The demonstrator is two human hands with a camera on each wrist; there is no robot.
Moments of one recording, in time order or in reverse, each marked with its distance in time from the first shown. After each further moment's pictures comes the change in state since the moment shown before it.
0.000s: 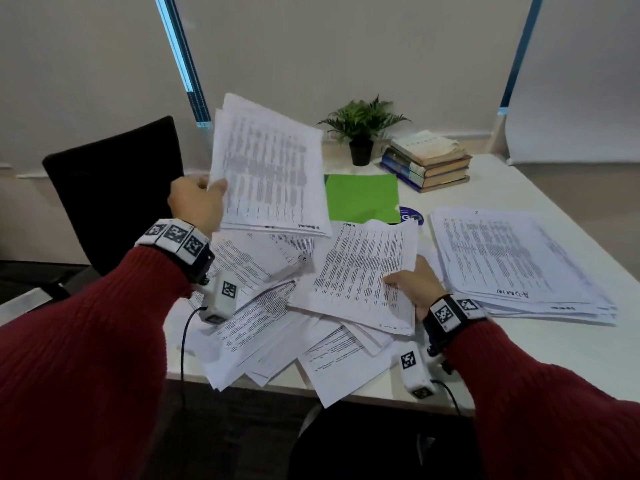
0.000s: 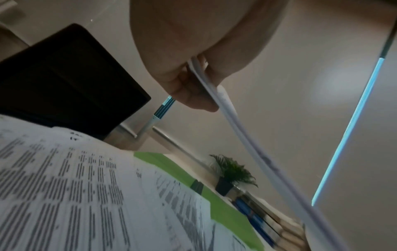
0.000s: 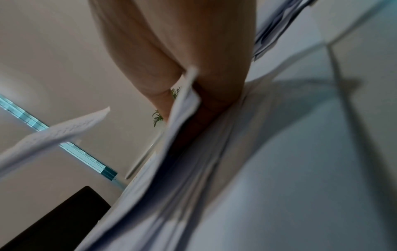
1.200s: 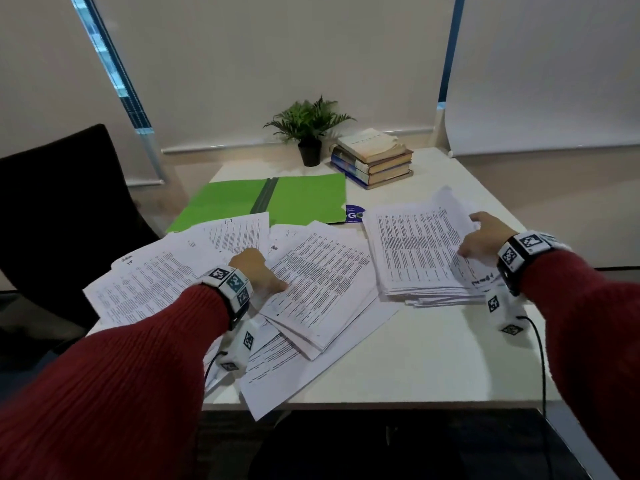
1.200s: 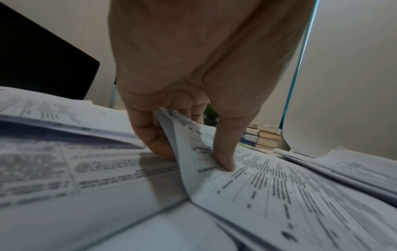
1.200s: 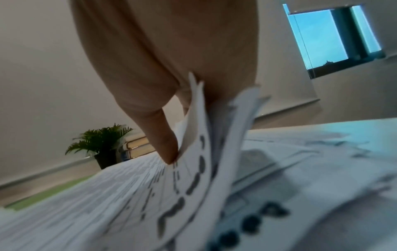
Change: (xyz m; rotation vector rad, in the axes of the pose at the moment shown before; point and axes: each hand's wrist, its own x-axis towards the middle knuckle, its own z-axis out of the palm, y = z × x) left_hand -0.103 -0.015 0.138 0.724 -0.827 -0.043; right_hand 0.036 -0.032 -0.234 -0.584 0.267 0.149
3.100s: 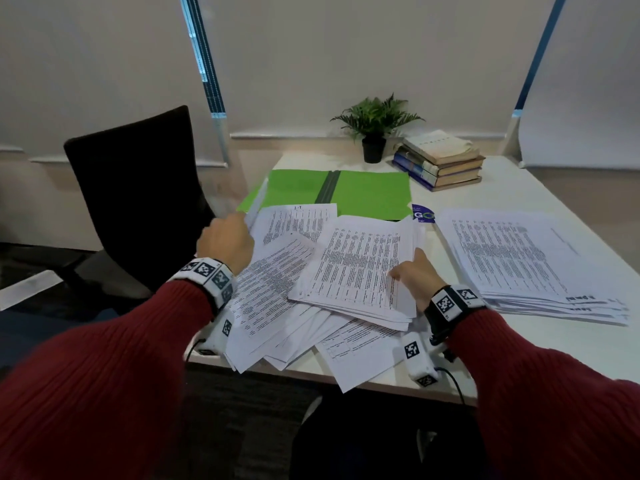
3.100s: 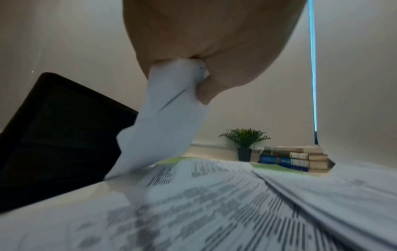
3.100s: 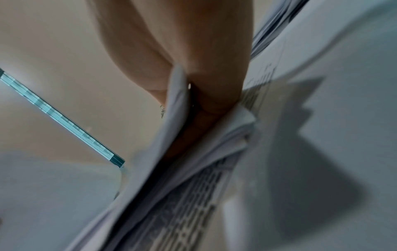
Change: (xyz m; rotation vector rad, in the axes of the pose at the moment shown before) left_hand -0.054 -0.129 -0.088 0.160 0.602 0.034; right_hand -0.112 -0.111 0.210 0.527 -0.273 -0.029
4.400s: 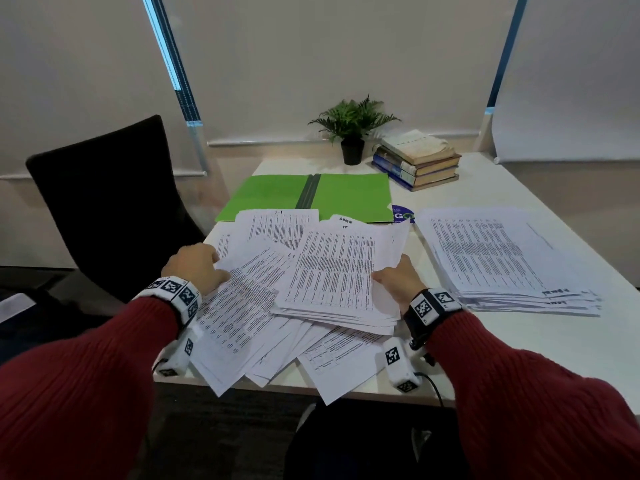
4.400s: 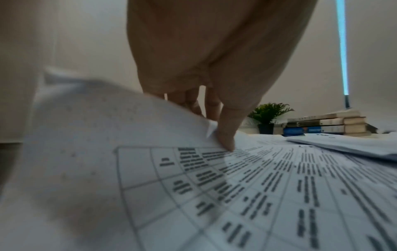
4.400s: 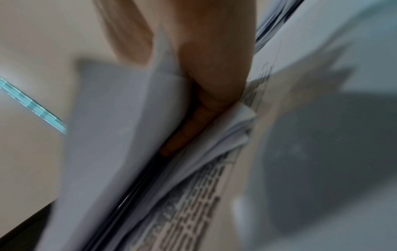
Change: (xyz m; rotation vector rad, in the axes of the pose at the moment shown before) left_hand 0.020 -0.039 0.031 0.082 -0.232 -0.066; right_hand 0.020 0.012 -0.001 0.020 0.029 0.043
